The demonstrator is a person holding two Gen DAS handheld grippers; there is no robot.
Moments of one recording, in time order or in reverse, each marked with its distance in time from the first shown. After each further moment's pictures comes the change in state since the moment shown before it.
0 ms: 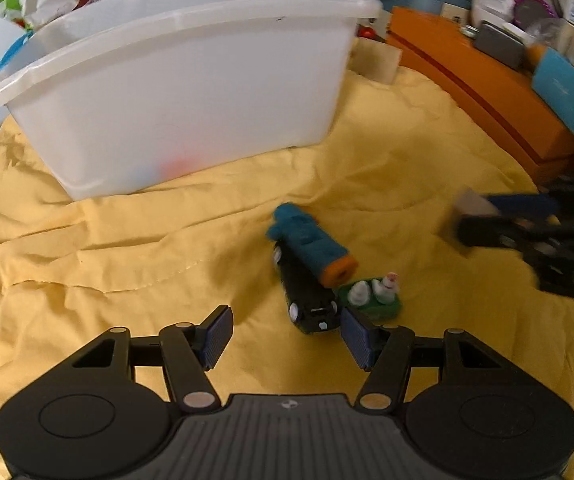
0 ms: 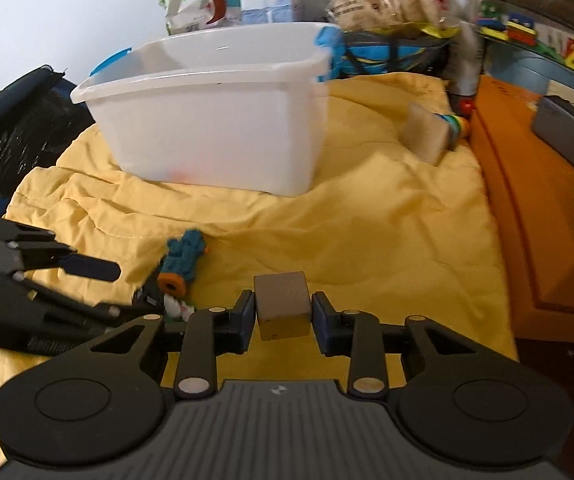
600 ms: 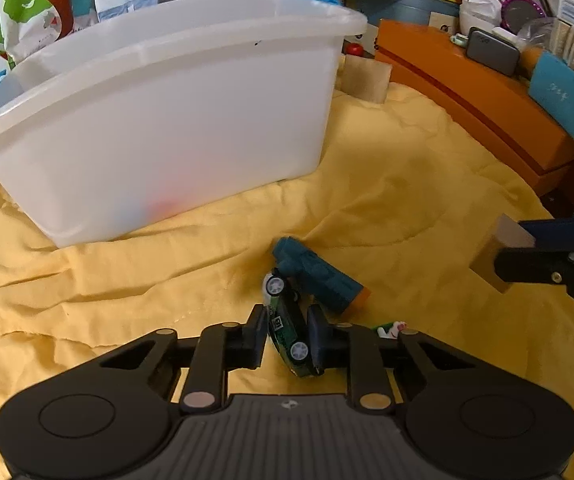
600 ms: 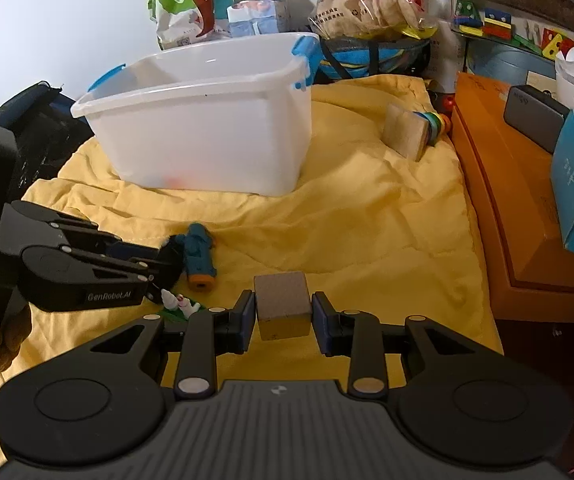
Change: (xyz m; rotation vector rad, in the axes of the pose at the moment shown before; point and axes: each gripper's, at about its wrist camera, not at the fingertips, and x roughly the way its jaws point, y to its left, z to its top) left arm 0.009 -0.012 0.011 0.063 -0.069 -0.003; right arm -0.015 -0.006 -0.006 0.029 -0.027 0.013
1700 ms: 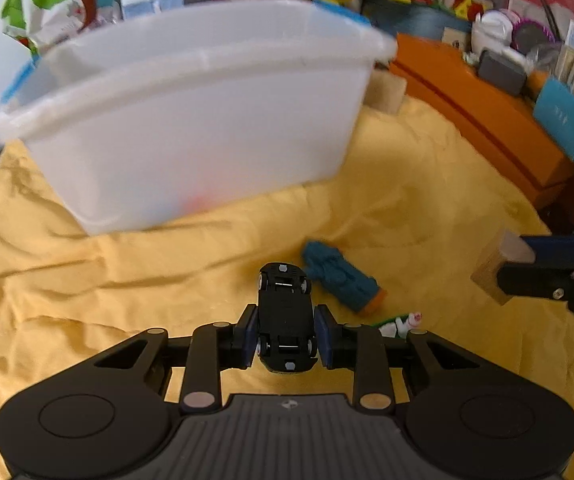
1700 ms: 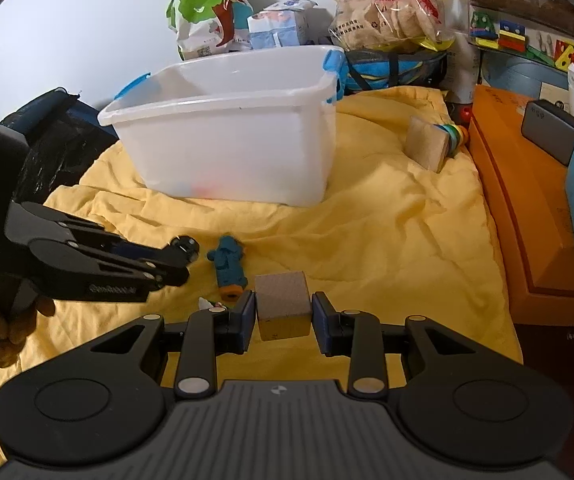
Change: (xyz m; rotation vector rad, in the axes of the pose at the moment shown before) left arm -0.027 0.028 -0.003 -0.057 -0.025 -0.010; right arm -0.010 0.021 0.003 -0.007 -0.030 0.034
